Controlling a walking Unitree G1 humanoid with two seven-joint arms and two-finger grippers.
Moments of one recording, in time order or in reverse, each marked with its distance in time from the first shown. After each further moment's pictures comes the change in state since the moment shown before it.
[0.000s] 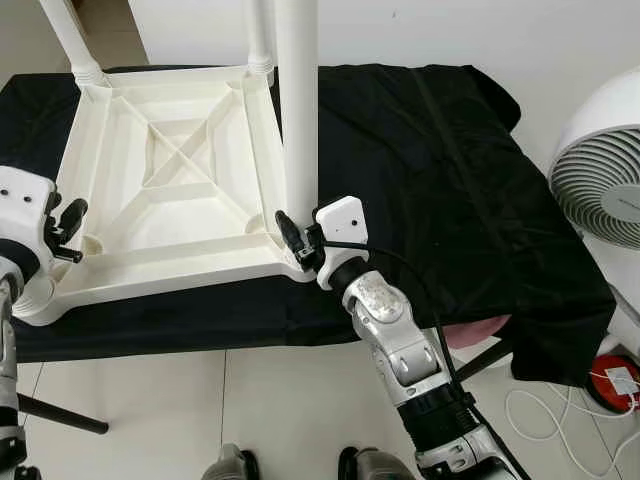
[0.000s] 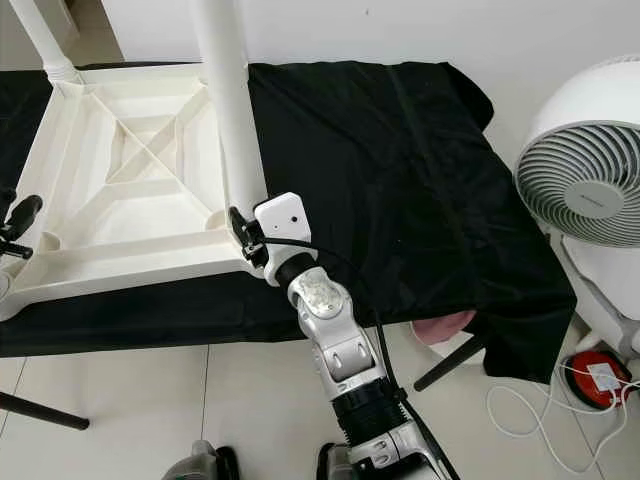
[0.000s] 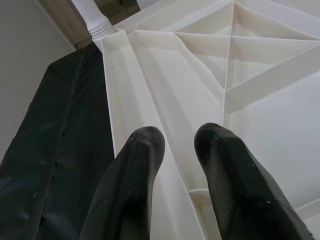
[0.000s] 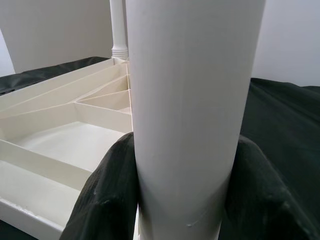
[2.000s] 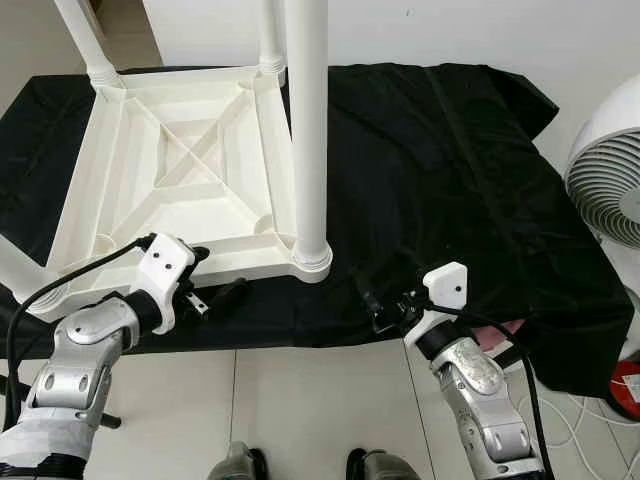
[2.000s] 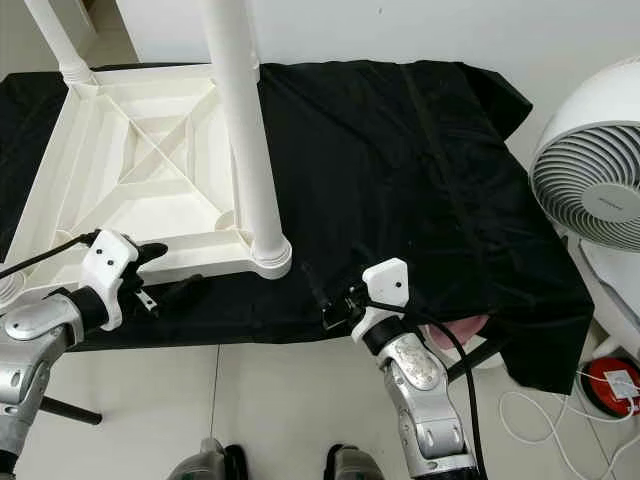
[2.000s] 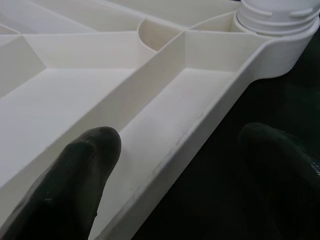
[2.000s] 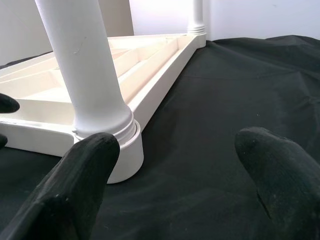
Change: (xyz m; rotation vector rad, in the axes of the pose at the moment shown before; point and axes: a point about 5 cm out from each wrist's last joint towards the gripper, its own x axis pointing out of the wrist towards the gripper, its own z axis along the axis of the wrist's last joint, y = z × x) left arm -0.010 -0.133 -0.014 -0.081 -0.073 -0.678; right arm -0.102 -0.056 -0.027 0.053 0.063 -0.069
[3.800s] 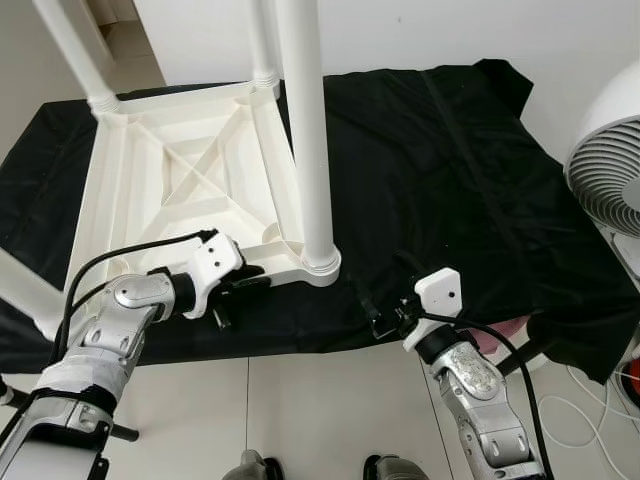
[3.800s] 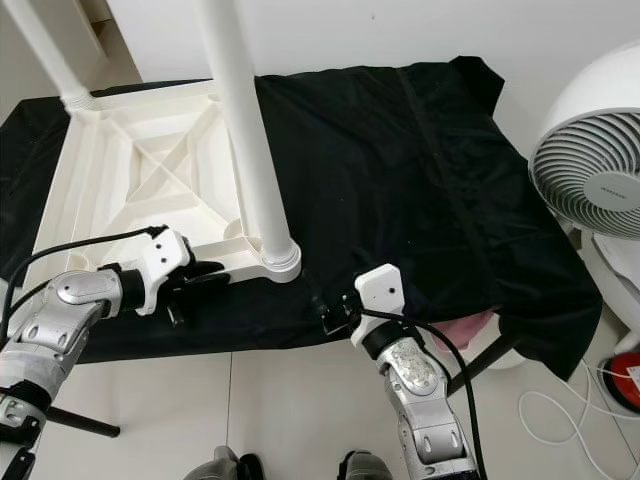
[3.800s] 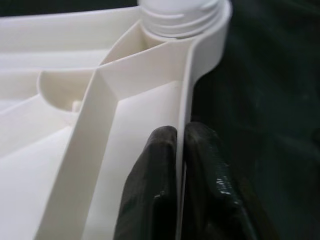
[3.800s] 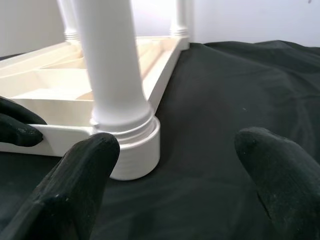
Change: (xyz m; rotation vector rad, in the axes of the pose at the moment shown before) left arm 0.051 -0.009 0.005 0.208 0.009 -0.380; right arm -0.005 0.003 -0.005 -0.073 0.027 -0.020
